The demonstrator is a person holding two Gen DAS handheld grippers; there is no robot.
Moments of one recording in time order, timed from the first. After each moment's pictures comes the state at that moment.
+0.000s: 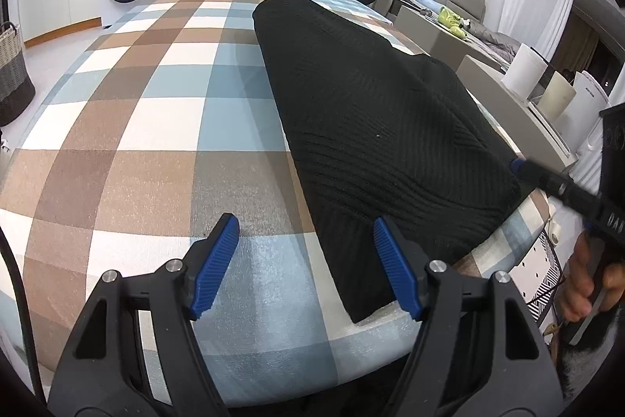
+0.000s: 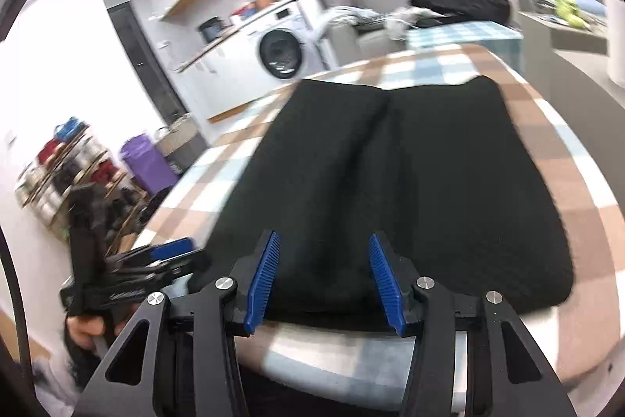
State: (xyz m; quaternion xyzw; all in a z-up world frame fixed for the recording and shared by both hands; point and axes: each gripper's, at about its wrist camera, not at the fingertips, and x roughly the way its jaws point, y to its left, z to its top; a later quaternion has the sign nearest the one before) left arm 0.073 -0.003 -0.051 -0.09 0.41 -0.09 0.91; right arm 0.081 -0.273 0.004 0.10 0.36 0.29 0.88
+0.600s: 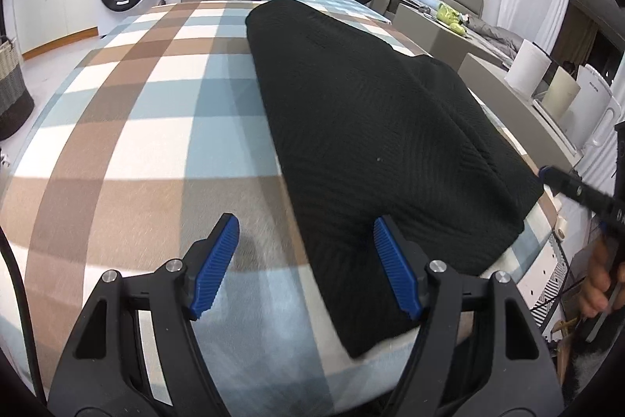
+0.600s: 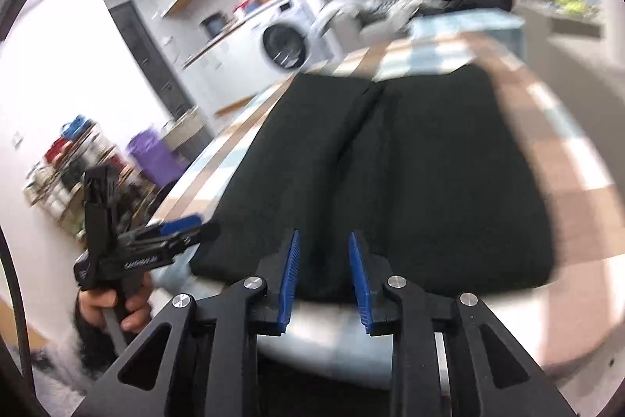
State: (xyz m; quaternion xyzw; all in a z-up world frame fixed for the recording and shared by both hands) left arm 0.099 -0.013 -0.048 -0.07 0.41 -0.09 0.91; right arm 0.066 -0.320 0.008 0.13 0.36 0.23 0.90
